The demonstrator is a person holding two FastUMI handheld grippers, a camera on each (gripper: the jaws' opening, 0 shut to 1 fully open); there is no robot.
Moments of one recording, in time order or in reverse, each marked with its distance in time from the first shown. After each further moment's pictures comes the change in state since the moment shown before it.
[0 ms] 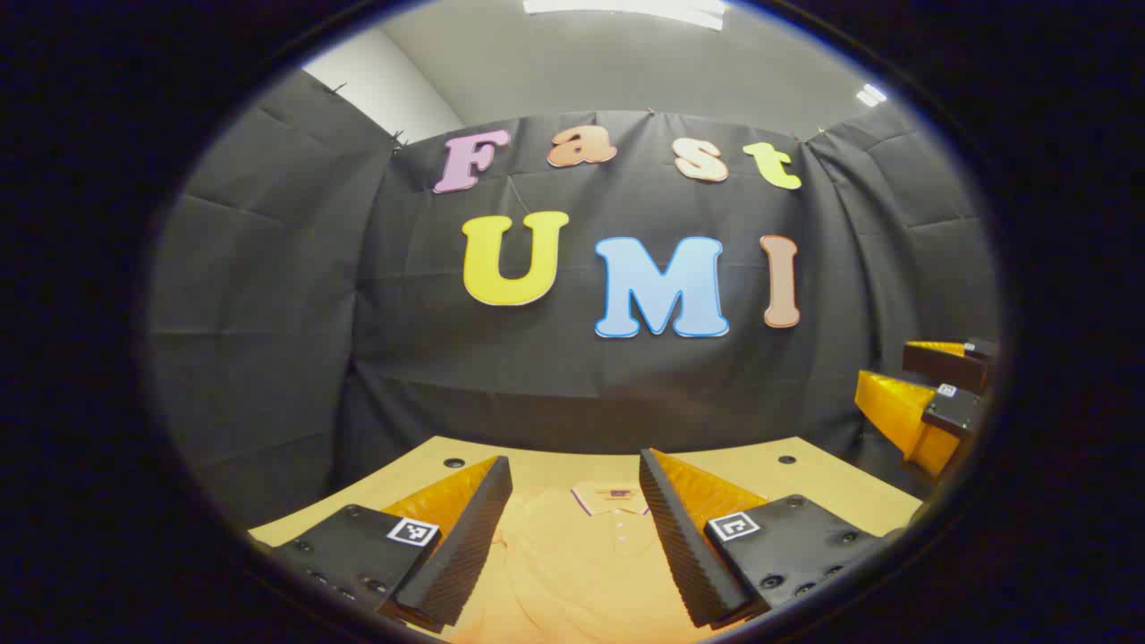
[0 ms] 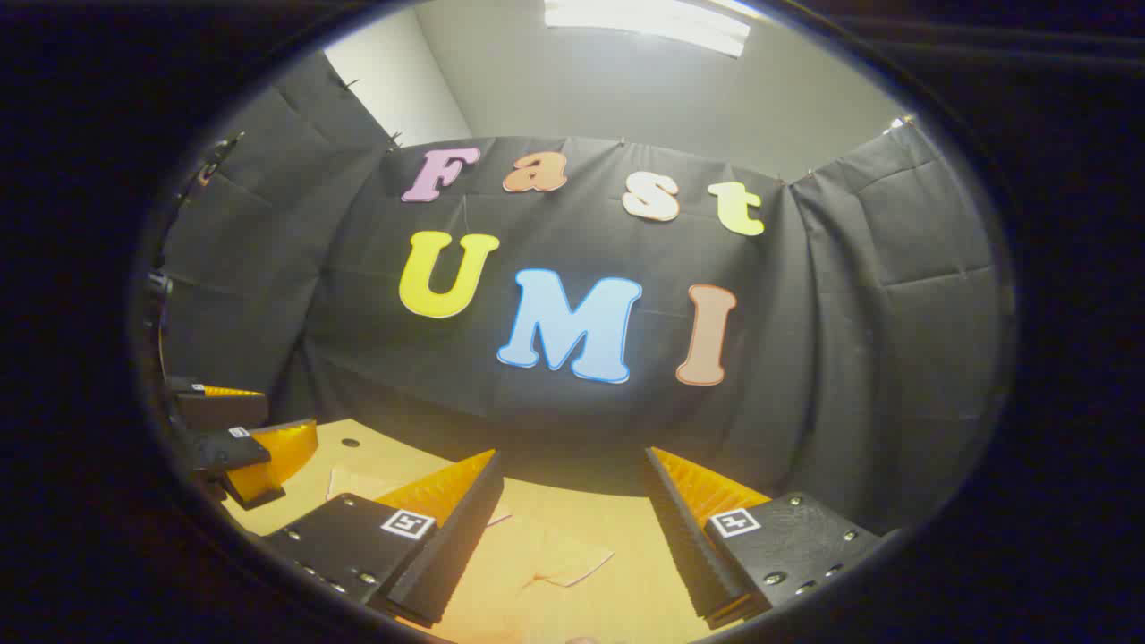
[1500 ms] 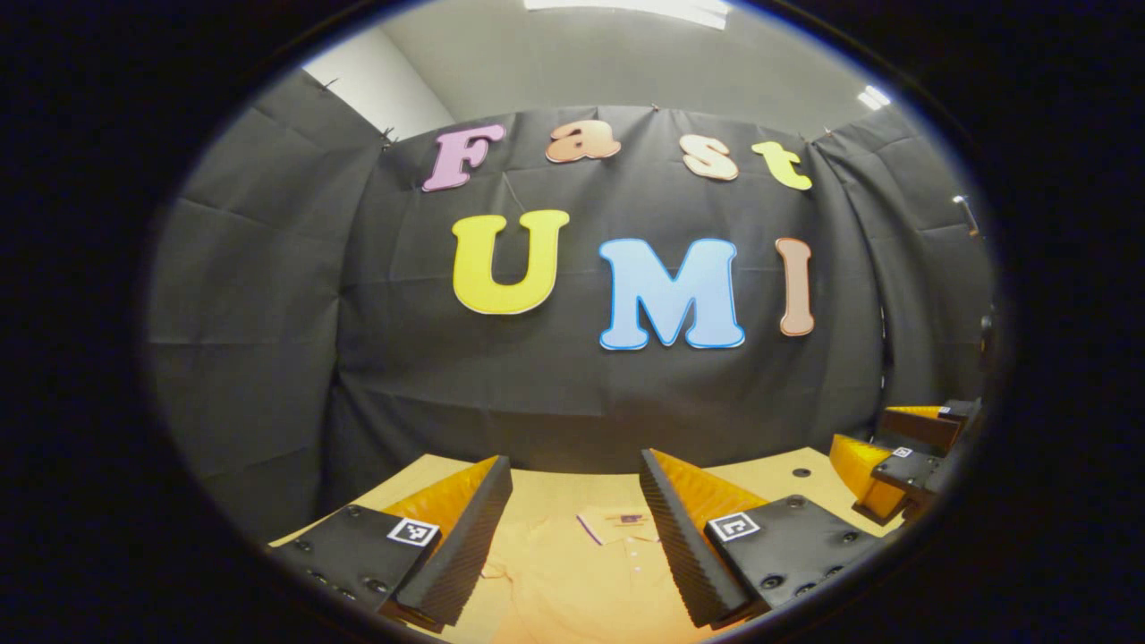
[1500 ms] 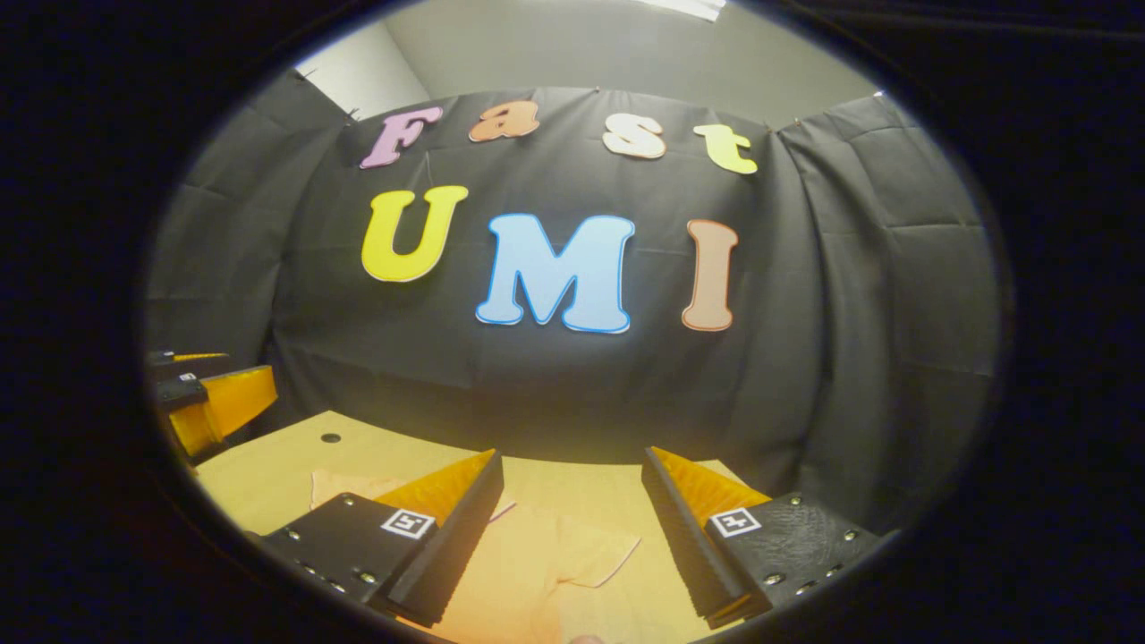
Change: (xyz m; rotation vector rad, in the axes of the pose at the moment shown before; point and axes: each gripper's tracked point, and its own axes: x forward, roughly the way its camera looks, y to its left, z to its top) left arm 0.017 0.001 0.000 0.034 0.009 -0.045; right arm 0.072 0.013 -0.039 0.097 0.179 -0.107
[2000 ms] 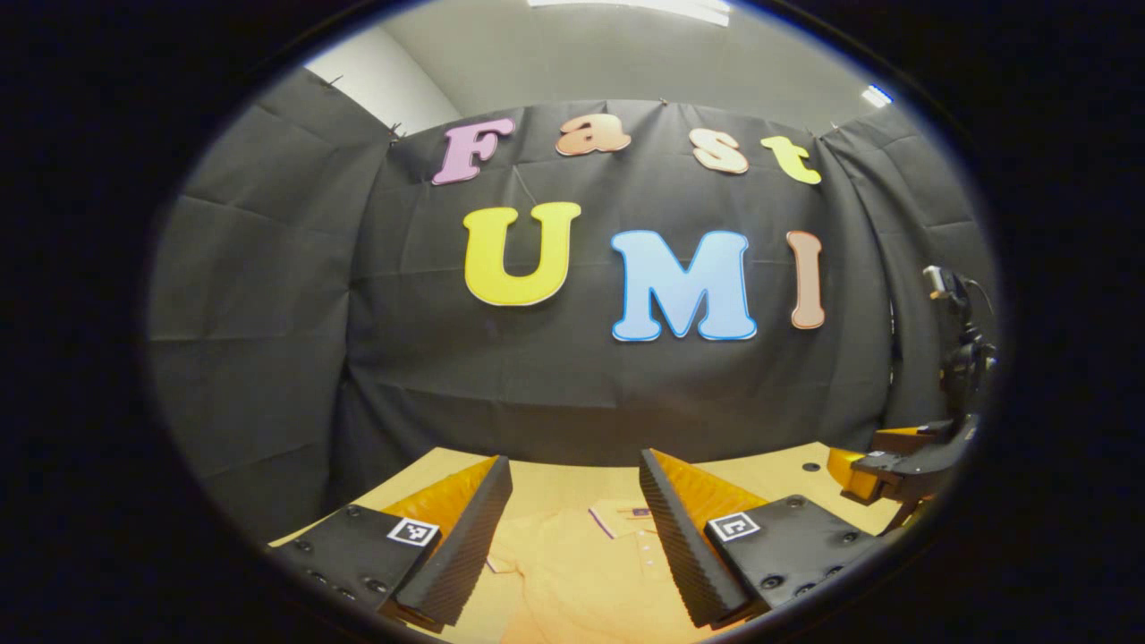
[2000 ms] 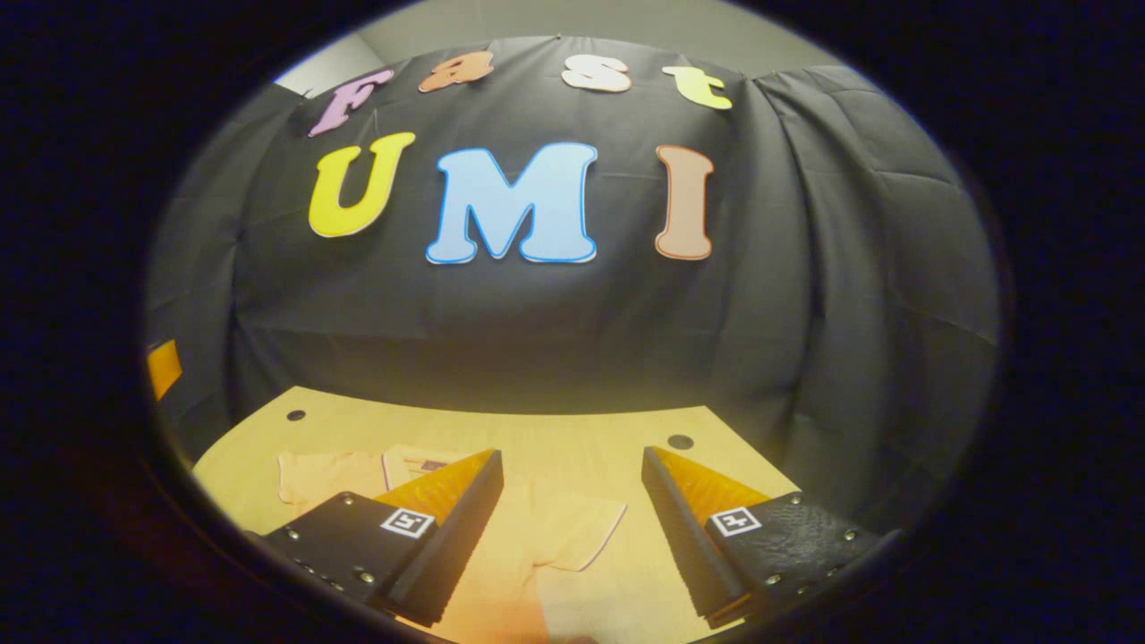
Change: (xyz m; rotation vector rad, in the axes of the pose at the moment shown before) left arm -0.003 0.006 -0.006 0.005 0.029 0.029; right arm 0.057 -0.038 -0.067 0.063 0.214 -0.079
